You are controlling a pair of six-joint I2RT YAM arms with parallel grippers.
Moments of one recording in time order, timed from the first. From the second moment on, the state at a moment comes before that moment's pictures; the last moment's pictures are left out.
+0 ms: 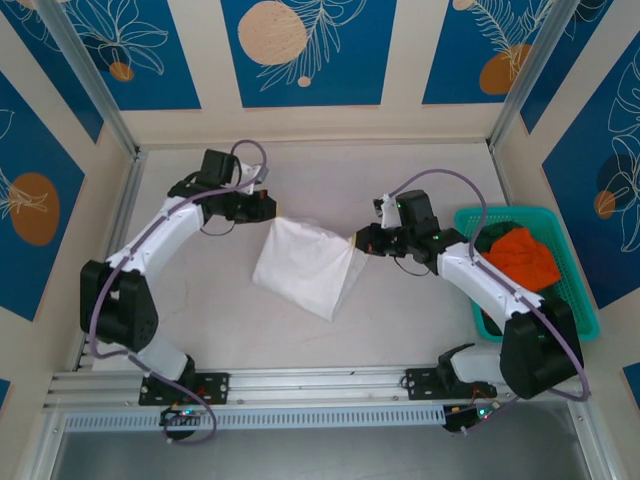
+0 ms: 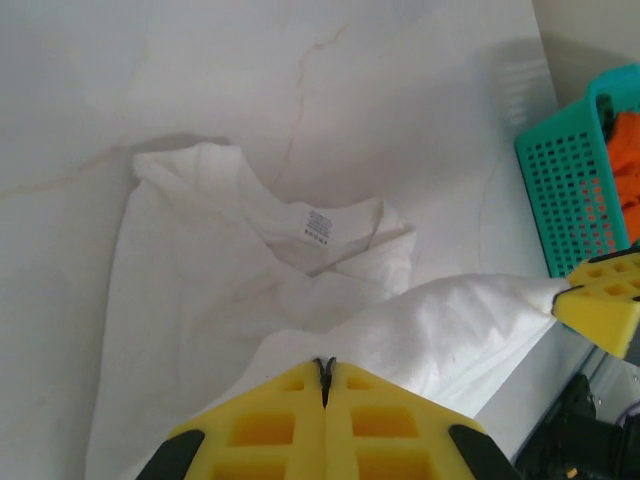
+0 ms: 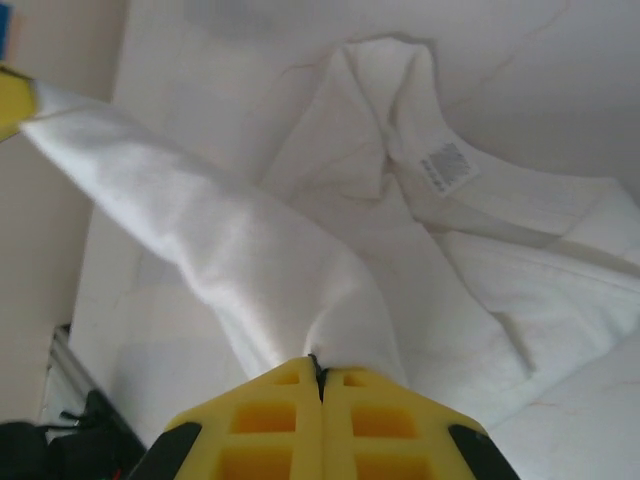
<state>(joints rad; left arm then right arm) -0.31 1.65 1.38 -0.65 0.58 -0.28 0.36 1.33 0.88 -0.36 -0.50 0.53</state>
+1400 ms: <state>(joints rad) -0.70 2.14 1.59 -0.77 0.47 -0.30 0.34 1.39 0.95 -0.64 -0.15 1.02</state>
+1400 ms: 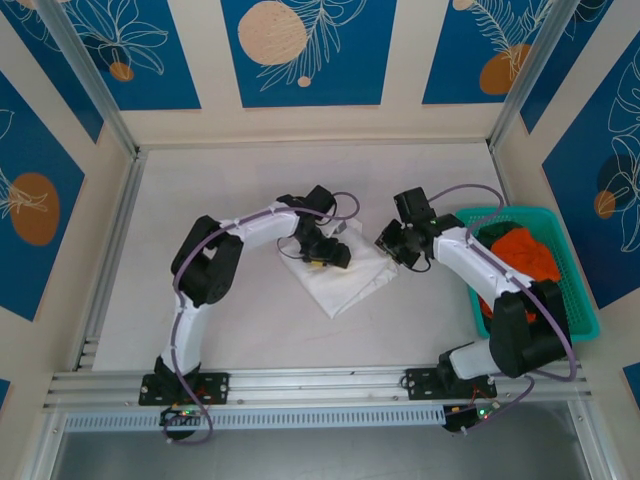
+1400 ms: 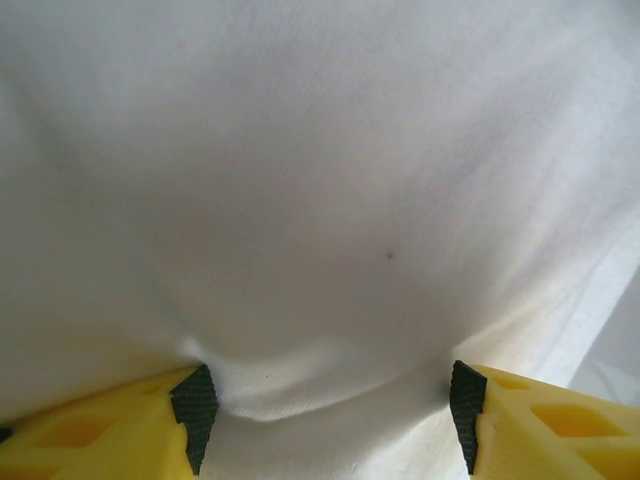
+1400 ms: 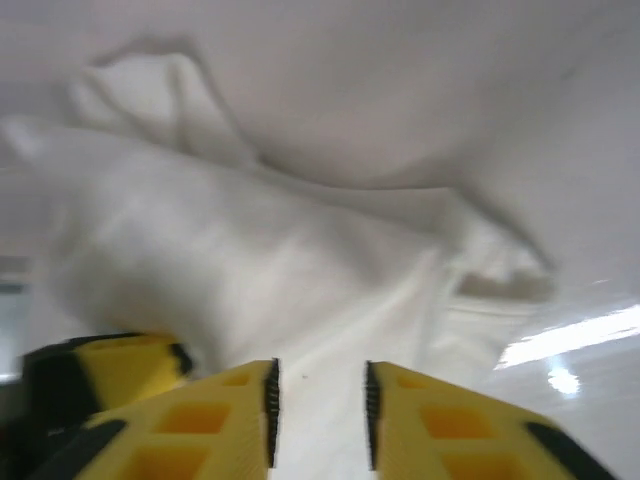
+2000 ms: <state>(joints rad) -0.63 2.26 1.99 -0.81 0.48 -0.39 0.42 1.61 0.85 -0.52 -0.33 1.10</state>
